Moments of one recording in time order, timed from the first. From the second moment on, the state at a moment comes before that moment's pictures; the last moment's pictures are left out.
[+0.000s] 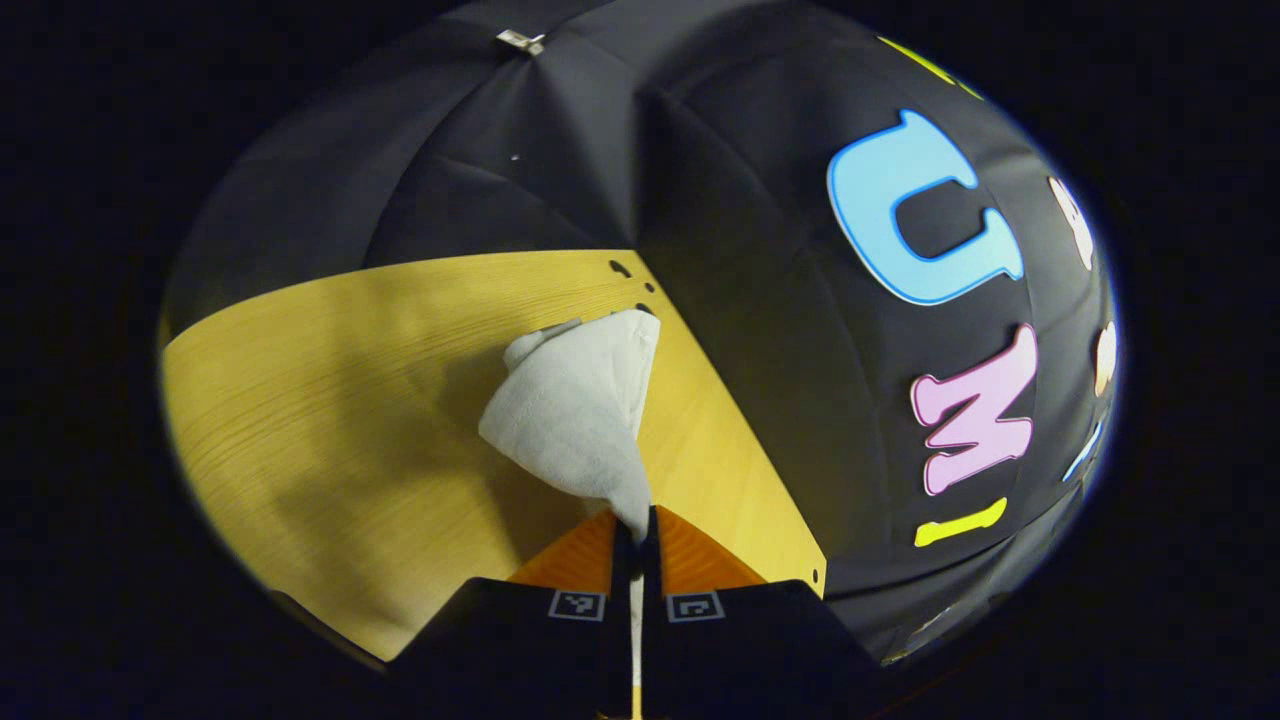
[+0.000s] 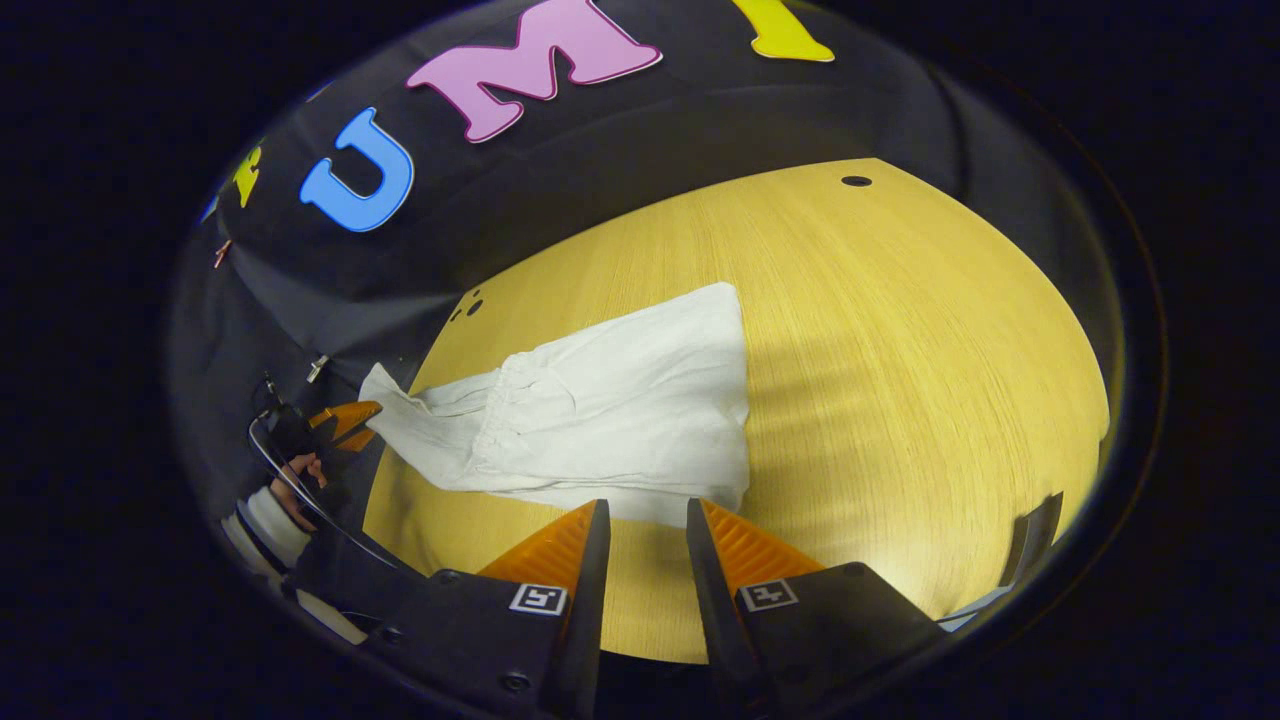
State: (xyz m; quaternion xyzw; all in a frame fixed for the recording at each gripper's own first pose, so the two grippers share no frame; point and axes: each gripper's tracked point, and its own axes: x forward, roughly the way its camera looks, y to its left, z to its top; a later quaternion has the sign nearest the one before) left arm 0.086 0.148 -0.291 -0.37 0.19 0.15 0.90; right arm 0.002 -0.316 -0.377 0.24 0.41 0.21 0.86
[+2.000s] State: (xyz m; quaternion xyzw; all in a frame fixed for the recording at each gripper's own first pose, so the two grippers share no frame) left arm 0.061 -0.264 -0.370 -0.13 0.45 -0.20 0.86; right arm 0.005 -0.441 -0.382 0.29 0.39 0.15 0.86
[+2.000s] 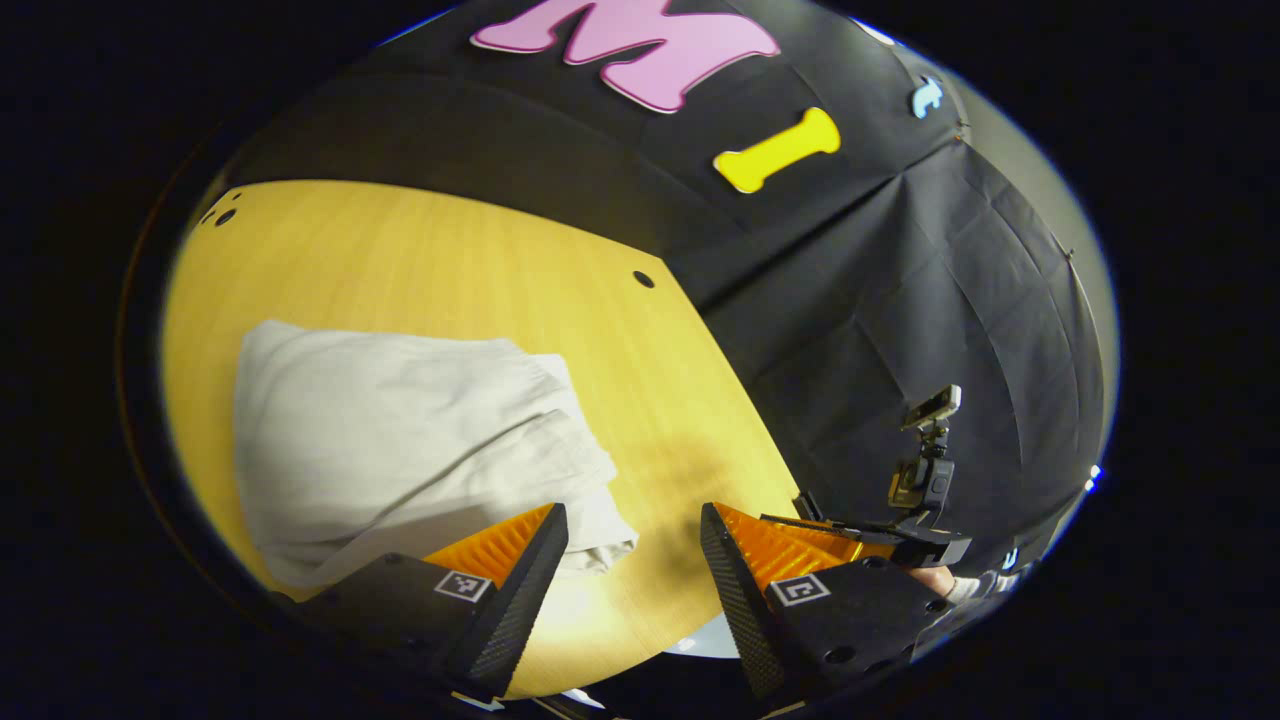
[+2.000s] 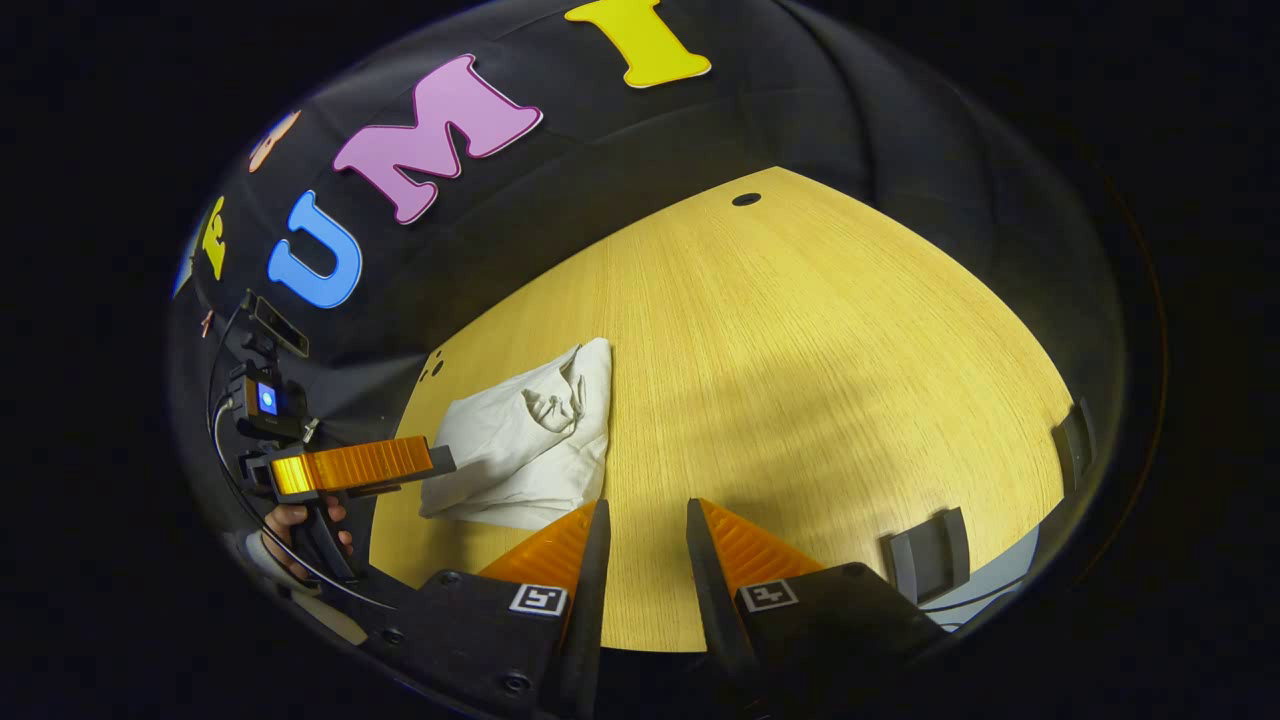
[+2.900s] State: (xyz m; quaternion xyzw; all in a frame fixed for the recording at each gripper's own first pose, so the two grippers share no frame) left arm 0.013 -0.103 -0.307 -0.19 0.35 0.01 0.92; right arm 0.046 -0.318 -0.299 0.28 0.35 0.31 0.84
